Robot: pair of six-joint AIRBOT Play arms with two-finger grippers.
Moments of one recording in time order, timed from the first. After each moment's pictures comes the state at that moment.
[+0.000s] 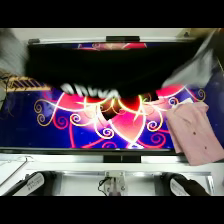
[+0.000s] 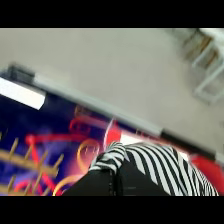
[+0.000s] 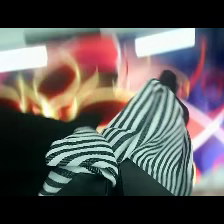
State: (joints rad) left arm 0.49 -1.07 1.59 0.96 -0.91 -1.50; right arm -0.10 -1.09 1.62 -1.43 1.24 1.59
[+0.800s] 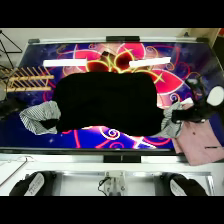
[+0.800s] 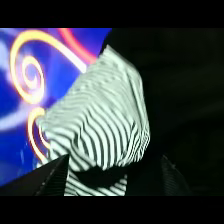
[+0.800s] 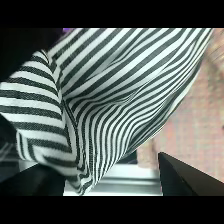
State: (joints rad) left arm 0.45 -0.84 0.98 1.15 -1.15 -1.37; right arm -0.02 -1.01 1.12 -1.59 1.51 1.47
